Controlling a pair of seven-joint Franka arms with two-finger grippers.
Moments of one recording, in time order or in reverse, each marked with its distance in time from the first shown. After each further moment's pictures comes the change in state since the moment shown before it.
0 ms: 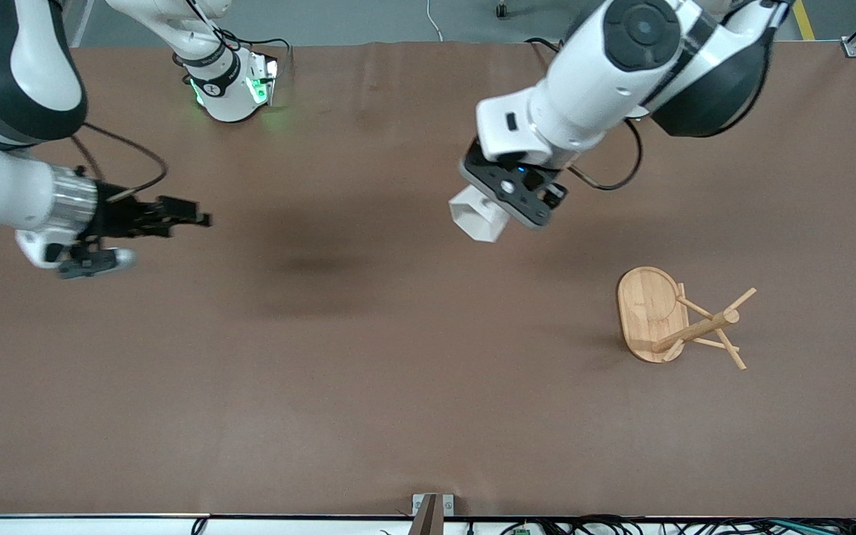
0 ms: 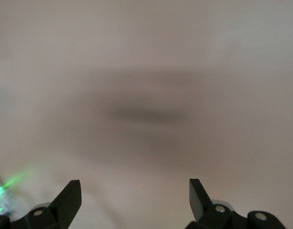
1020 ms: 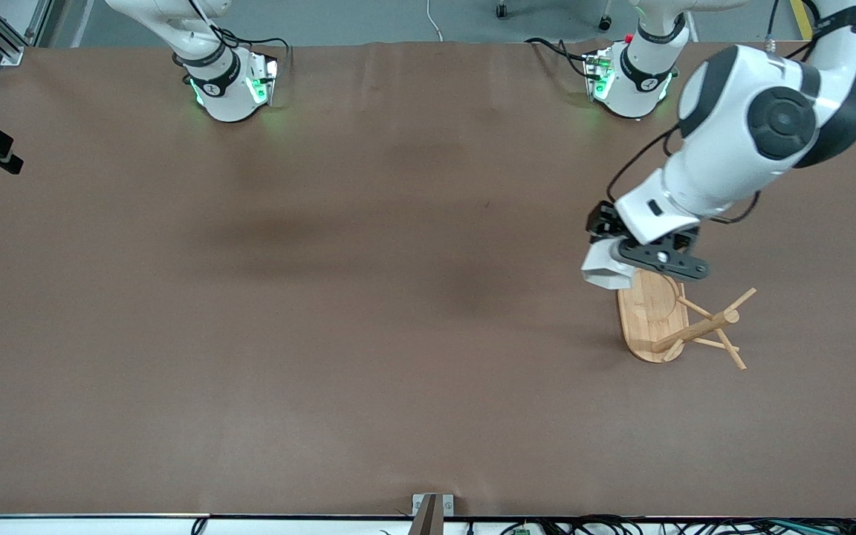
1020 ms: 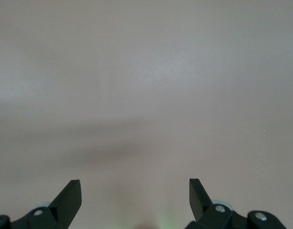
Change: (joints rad) left arm 0.103 -0.169 0.252 -0.397 0.002 0.202 0.084; right arm 0.021 -0.144 -0.124 0.269 -0.265 -0.265 0.088
